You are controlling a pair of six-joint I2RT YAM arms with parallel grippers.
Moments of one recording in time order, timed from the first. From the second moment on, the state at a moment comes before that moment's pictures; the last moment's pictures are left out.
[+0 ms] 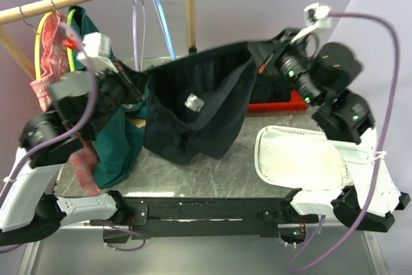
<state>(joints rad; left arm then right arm) -0.88 1.09 1.86 -0.85 -0.52 -0.52 0.68 1.24 1.97 -0.61 0.20 0.40</state>
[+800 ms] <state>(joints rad) -0.86 0.97 1.00 -0.76 -0.39 -0.67 0.57 1.29 1.00 -0.56 0.10 0.45</state>
